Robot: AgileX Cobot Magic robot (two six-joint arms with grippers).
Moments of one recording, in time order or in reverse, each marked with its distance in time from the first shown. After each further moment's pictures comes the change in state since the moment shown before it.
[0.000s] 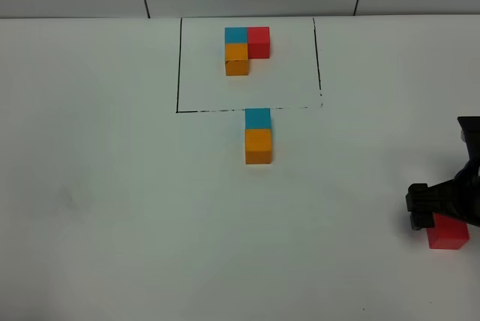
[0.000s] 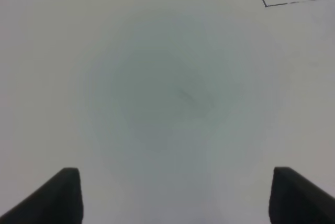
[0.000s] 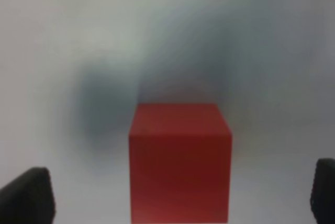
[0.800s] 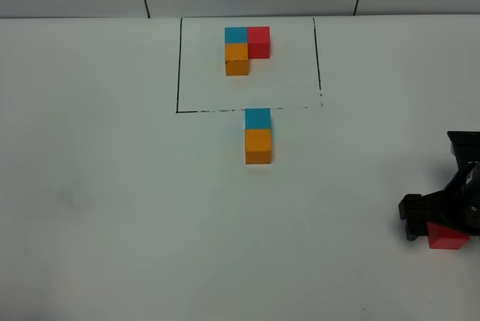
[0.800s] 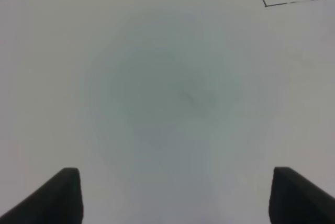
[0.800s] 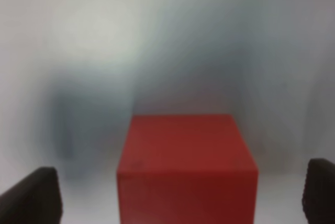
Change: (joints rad) left arm 0.000 0.000 0.000 0.000 0.000 0.000; right arm -0.017 0.119 0.009 0.040 -0.069 -0.025
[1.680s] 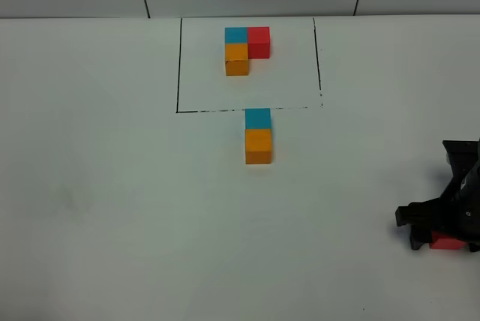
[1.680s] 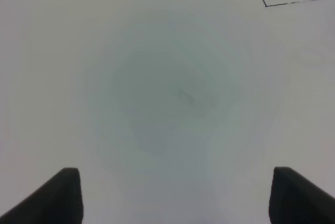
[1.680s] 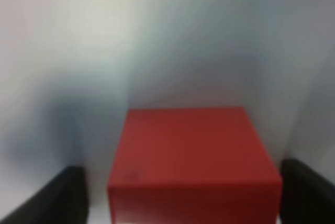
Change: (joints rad) left arm 0.000 0.000 0.000 0.000 0.000 0.000; right arm 0.000 0.061 0.000 0.018 0.001 -0.001
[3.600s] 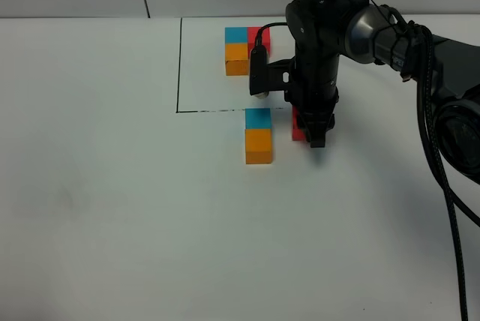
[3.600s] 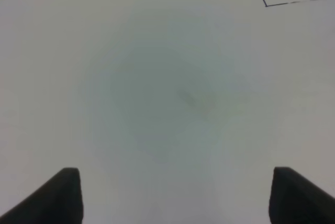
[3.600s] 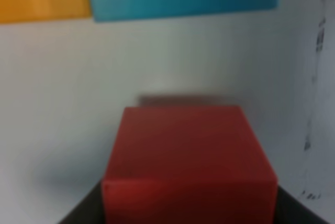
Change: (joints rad) left arm 0.000 0.000 0.000 0.000 0.000 0.003; right arm 0.328 0.645 -1.248 -0.089 0.597 -1.238
